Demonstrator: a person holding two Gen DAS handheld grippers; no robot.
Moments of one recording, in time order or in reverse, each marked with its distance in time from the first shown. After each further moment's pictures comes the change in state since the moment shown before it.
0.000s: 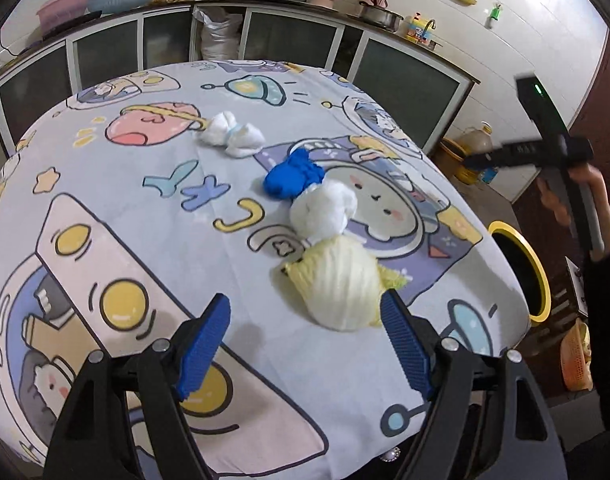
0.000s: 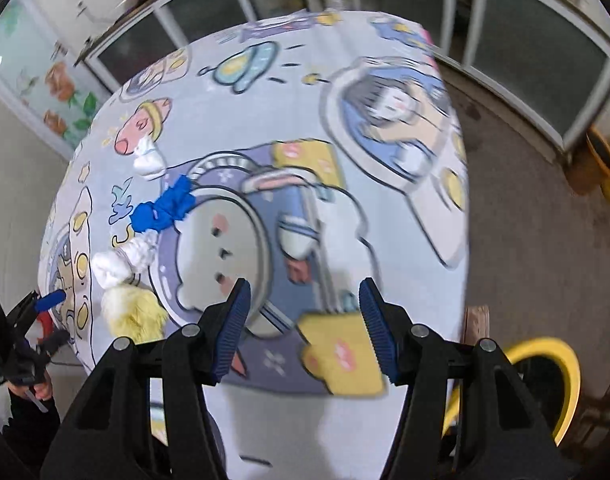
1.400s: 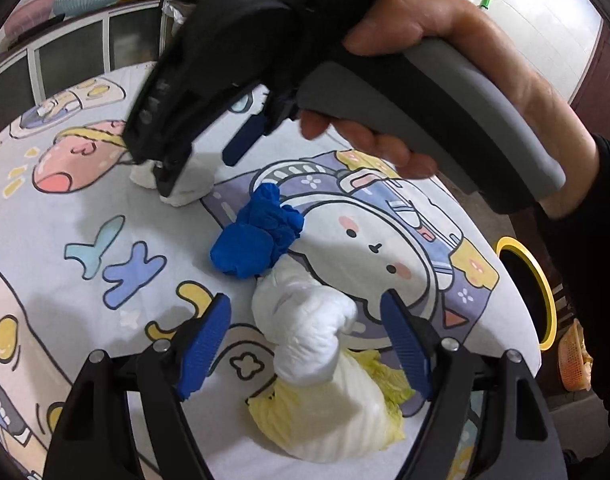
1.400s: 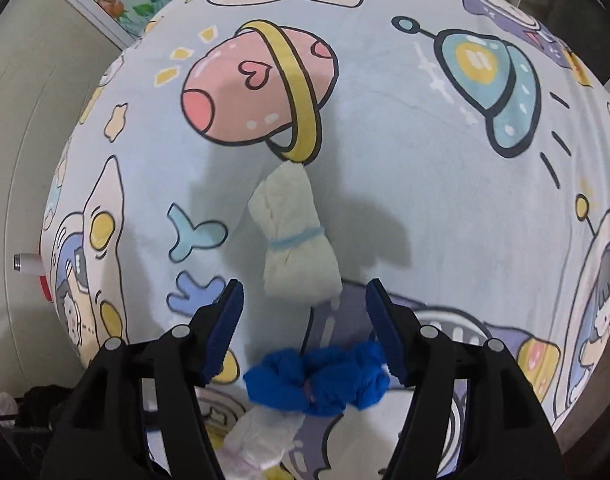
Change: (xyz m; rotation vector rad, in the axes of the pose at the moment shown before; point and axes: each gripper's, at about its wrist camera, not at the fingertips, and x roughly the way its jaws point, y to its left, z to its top) left arm 0.086 -0.016 0.071 0.037 0.037 -0.071; right arm 0.166 0.208 0.143 -0.339 0.298 0.116
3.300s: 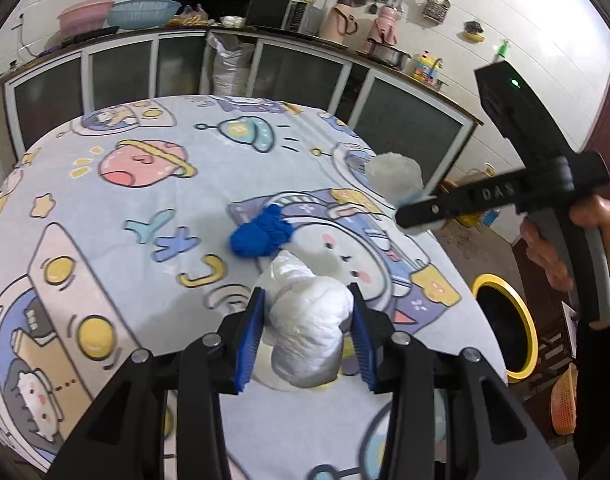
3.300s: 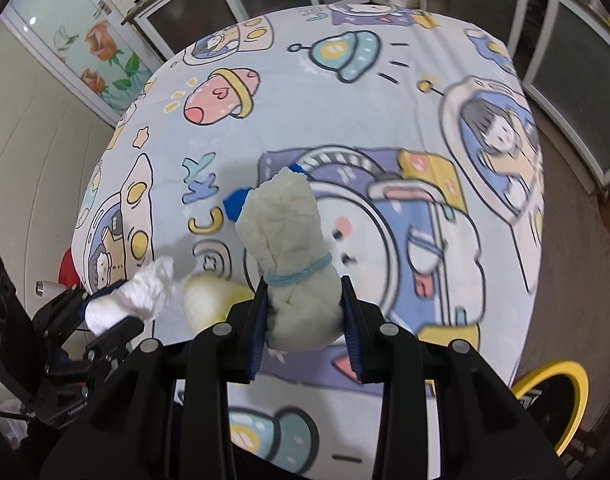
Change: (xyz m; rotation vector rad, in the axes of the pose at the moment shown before) left arm -0.094 -0.044 -0.036 -0.106 -0.163 0.072; right arm -0.128 -0.042 -0.203 0.220 -0.226 -0.012
